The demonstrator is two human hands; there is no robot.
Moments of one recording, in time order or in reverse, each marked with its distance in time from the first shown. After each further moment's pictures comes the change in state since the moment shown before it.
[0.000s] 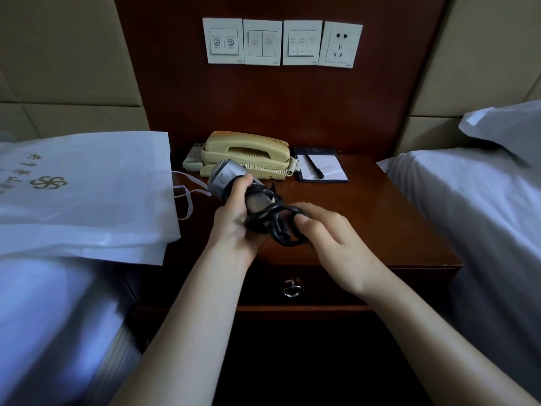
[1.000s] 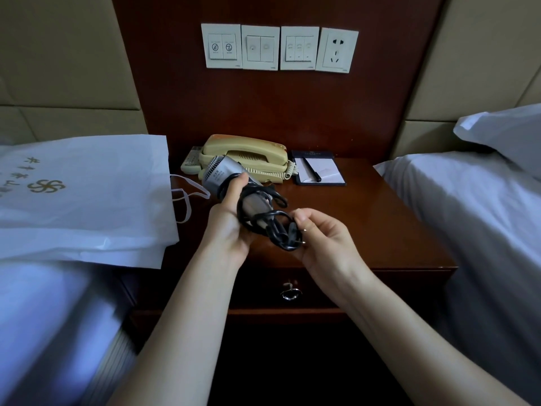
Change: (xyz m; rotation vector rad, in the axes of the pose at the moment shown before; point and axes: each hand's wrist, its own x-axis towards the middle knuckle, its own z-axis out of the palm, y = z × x) left_hand 0.018 0.003 -0.009 0.105 -0.096 0.134; right_hand 0.004 0.016 0.023 0.903 0.161 0.188
